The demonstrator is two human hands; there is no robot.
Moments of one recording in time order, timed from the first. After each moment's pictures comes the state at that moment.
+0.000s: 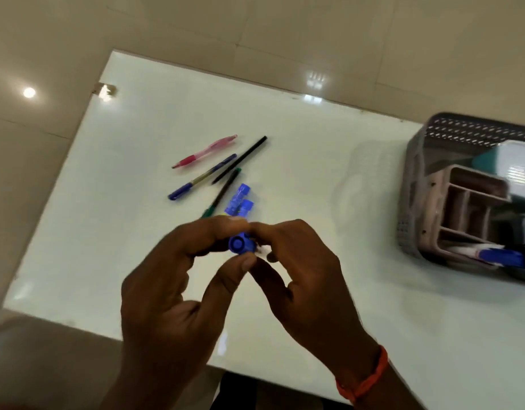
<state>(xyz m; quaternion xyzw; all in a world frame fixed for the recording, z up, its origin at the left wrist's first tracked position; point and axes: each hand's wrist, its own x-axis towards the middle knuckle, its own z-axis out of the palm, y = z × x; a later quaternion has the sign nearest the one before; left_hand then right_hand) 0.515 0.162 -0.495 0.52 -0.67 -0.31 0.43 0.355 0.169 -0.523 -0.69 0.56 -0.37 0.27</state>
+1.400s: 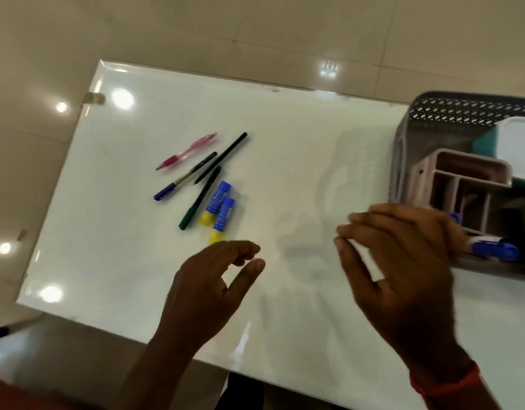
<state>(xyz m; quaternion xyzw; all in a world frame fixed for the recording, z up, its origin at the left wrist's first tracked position) 0.478 0.169 -0.562 0.59 -0.71 -0.35 0.15 0.231 0.198 -0.536 -0.69 0.64 -0.32 0.05</state>
